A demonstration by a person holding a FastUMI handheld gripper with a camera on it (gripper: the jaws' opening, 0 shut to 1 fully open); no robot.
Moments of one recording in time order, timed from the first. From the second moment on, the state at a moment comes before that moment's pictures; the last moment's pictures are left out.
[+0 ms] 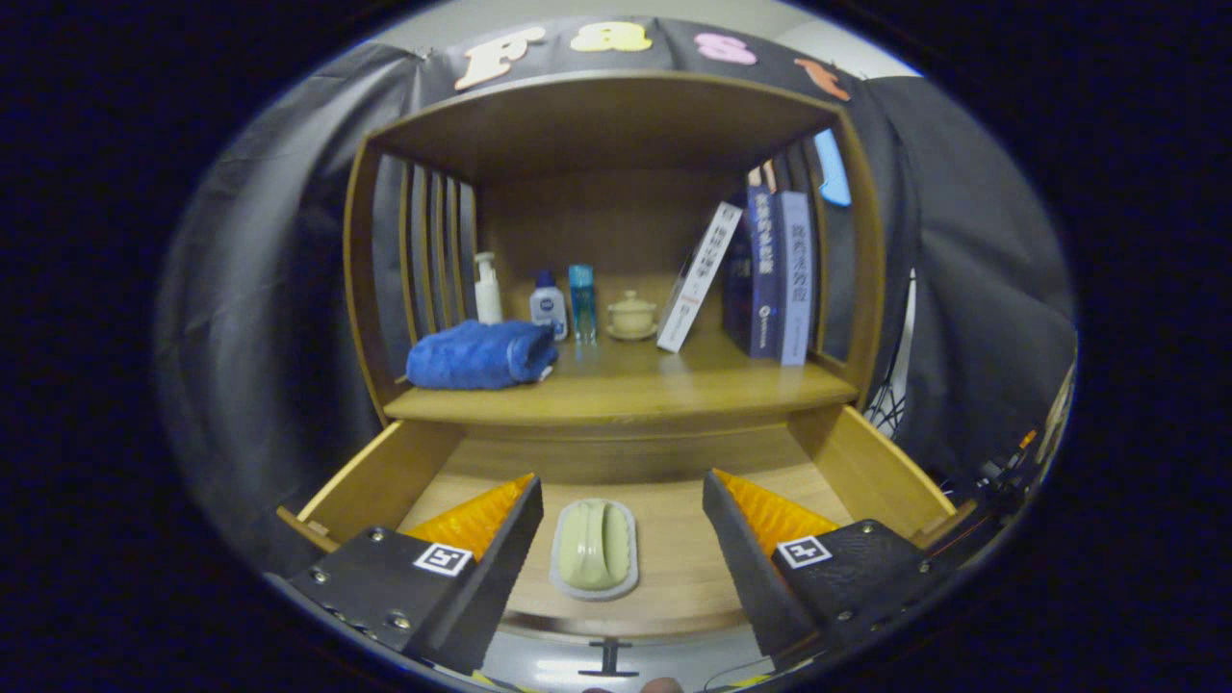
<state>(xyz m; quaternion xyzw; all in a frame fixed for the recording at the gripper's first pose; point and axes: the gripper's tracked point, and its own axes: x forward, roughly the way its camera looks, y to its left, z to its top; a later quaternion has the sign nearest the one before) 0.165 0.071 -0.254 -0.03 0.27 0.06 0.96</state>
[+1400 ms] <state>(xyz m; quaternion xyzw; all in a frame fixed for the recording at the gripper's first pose) 0.194 0.123 -0.269 0.02 0.34 0.15 0.93</state>
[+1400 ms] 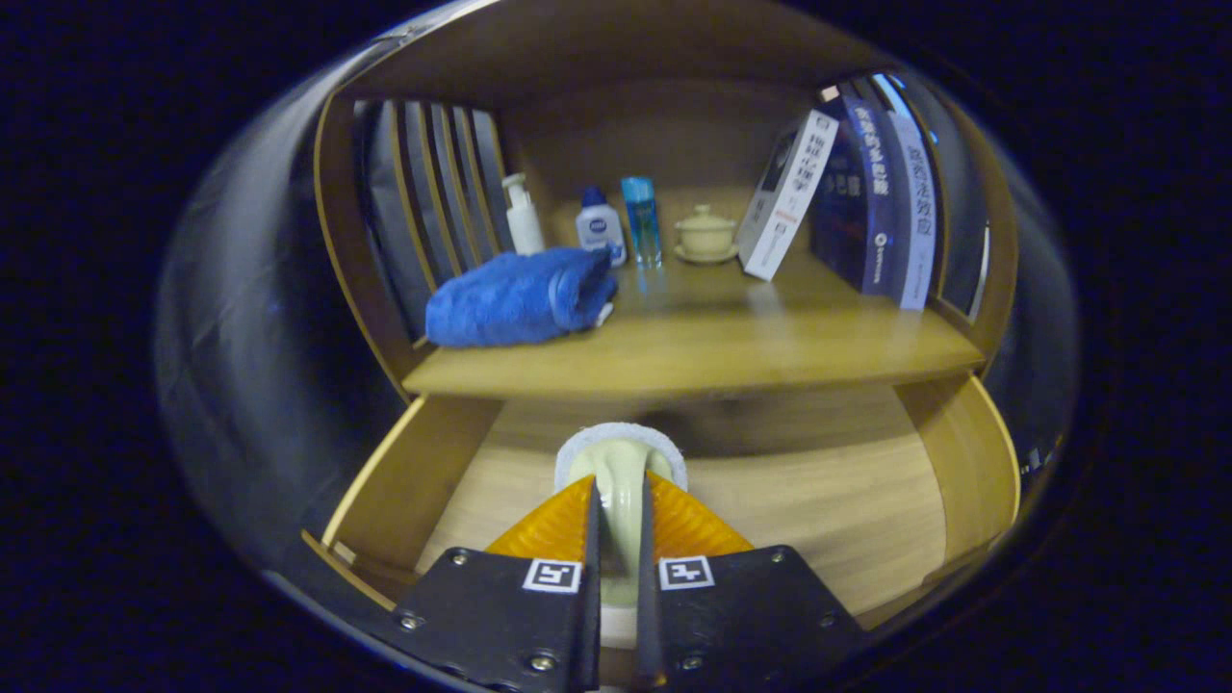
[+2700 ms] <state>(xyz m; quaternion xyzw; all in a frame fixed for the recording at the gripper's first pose) 0.405 0.111 -0.256 0.02 0.21 0.04 0.98</state>
